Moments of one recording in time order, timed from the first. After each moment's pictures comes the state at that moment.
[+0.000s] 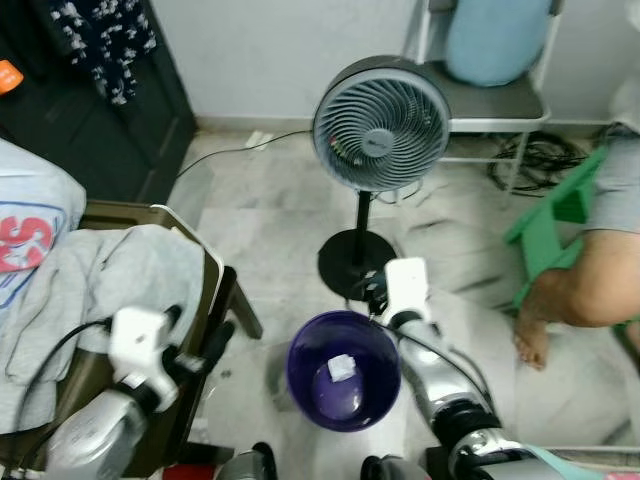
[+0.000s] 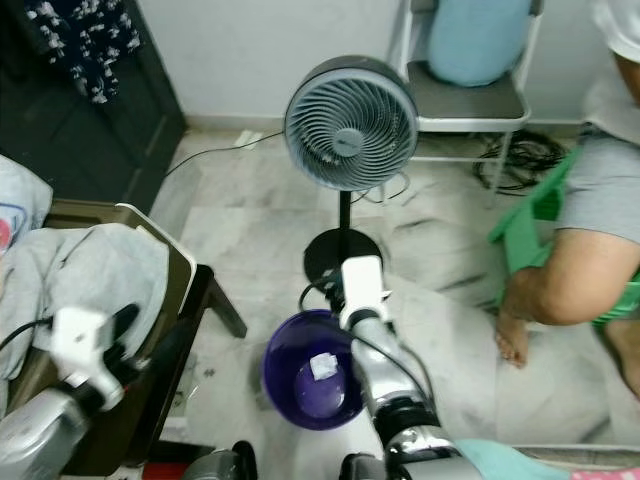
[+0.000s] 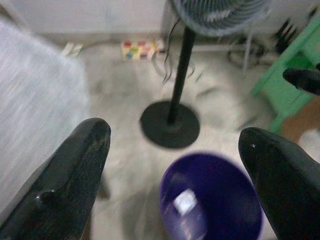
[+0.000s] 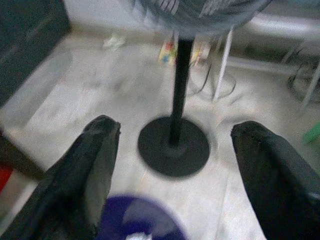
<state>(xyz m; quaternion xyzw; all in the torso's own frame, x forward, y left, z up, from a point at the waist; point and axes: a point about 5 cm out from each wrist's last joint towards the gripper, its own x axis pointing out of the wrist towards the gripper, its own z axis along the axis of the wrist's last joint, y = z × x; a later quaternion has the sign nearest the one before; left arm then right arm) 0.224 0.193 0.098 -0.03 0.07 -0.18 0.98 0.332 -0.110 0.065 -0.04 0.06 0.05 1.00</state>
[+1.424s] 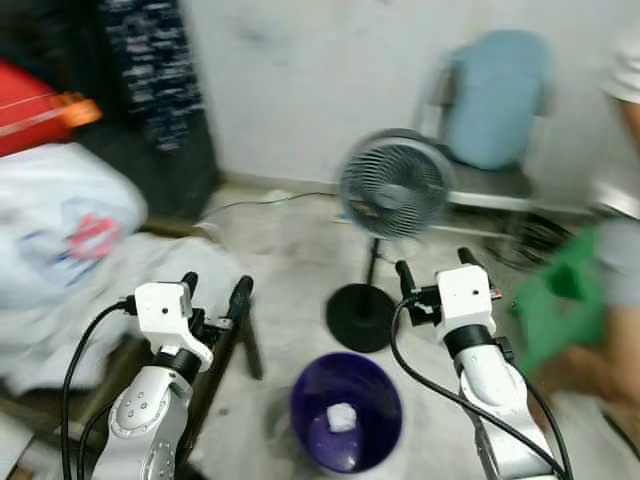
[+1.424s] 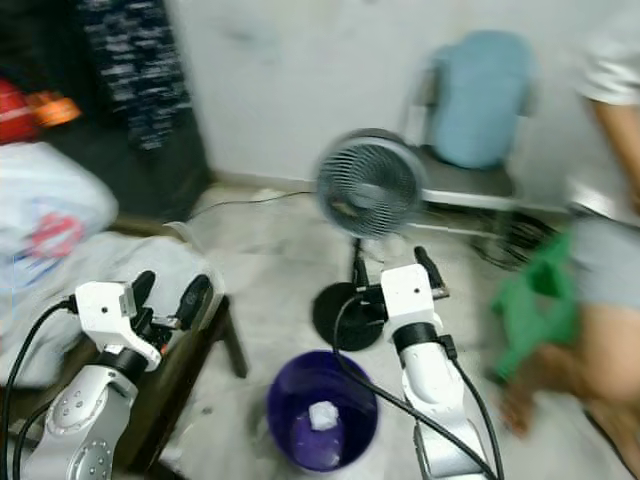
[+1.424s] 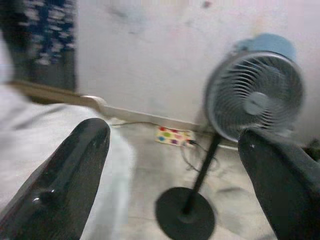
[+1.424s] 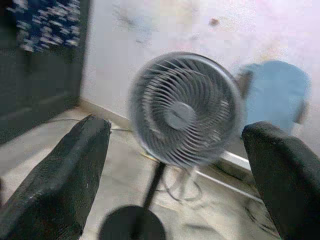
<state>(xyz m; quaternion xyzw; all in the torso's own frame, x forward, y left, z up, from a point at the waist) 0.244 0.163 0.109 -0.09 0.00 -0.10 0.99 0.273 -0.148 0.117 -0.13 -0.05 0.04 0.99</state>
